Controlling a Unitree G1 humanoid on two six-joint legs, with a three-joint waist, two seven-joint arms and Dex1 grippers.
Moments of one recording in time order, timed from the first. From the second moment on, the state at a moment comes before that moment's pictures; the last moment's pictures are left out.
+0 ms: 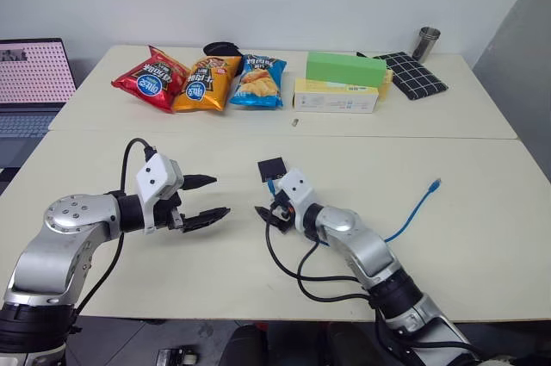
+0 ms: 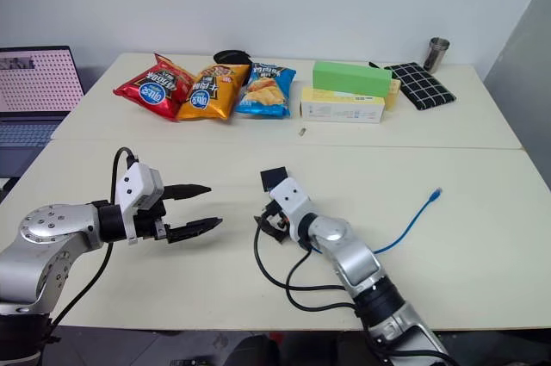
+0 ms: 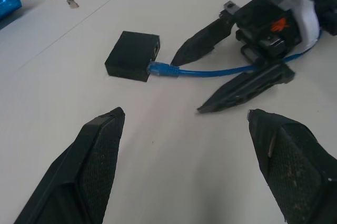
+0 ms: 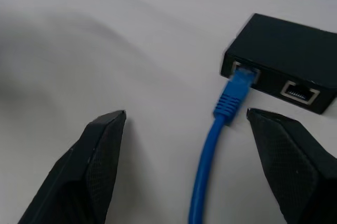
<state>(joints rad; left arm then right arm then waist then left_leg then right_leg) -0.15 0.86 0.16 -0.22 -0.44 0.43 -1.06 -0.49 -0.01 0.43 0.14 0.03 0.49 0.32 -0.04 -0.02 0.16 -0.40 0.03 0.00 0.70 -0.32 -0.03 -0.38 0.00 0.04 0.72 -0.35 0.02</state>
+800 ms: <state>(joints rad) -0.23 0.78 0.16 -0.12 -0.59 0.63 -1.03 -0.46 -0.47 0.51 0.09 -0.28 -0.15 0.45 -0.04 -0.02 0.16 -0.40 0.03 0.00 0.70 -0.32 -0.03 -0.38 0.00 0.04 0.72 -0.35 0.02</state>
